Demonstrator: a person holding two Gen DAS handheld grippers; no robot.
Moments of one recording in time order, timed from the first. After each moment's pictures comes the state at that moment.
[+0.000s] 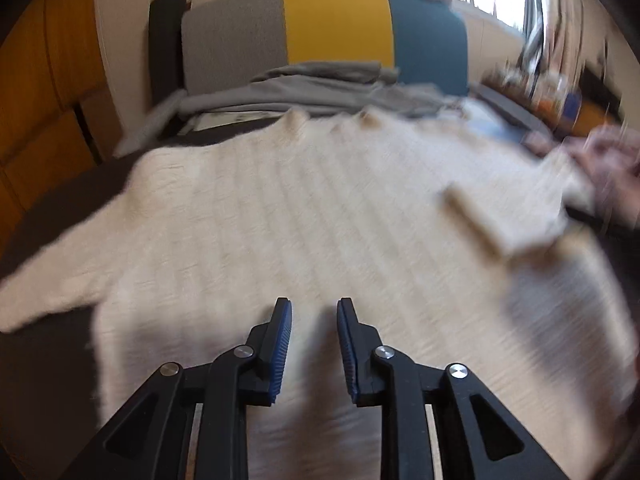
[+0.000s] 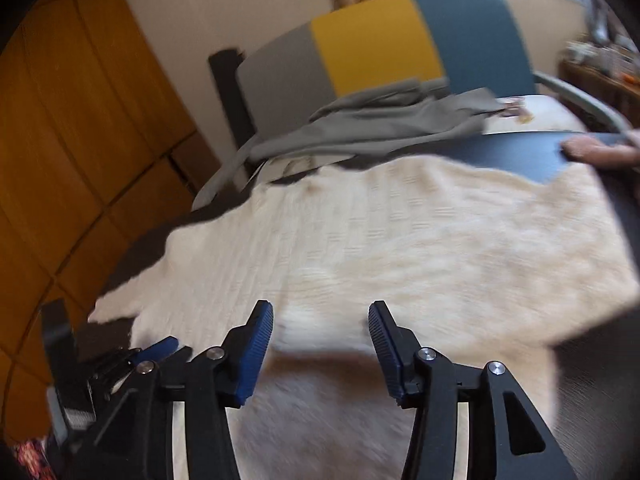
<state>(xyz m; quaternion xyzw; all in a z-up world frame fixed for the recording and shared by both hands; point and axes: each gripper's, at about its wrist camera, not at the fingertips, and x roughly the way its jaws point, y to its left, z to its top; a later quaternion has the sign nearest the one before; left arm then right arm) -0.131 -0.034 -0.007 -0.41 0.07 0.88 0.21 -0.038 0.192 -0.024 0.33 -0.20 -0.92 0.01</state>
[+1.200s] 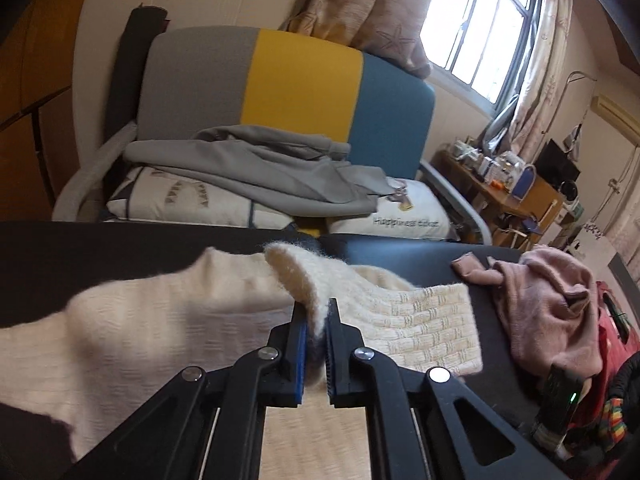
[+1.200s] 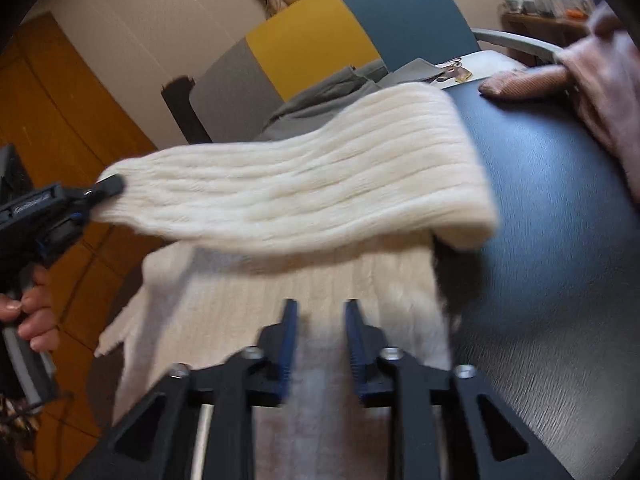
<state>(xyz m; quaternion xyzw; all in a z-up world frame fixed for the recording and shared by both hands) -0.210 0.010 0.109 -0.38 -0.02 0.89 0.26 -0.030 0.257 -0.047 0.34 -0.28 -0.90 -0.01</state>
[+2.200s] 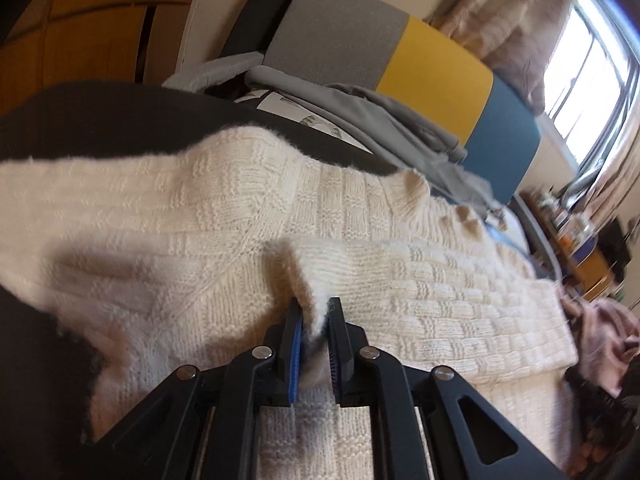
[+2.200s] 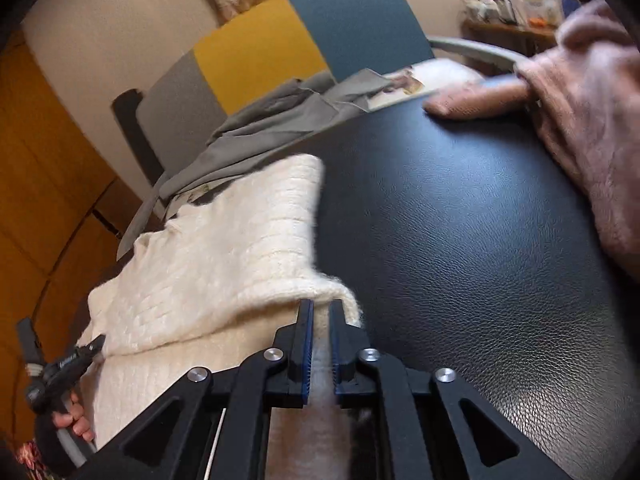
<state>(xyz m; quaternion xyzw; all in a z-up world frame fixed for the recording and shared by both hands) -0.223 -0.124 -0.038 -0.42 -0.16 0.88 0.14 -0.044 0.285 -0.043 0.35 -0.26 -0.90 -0.08</state>
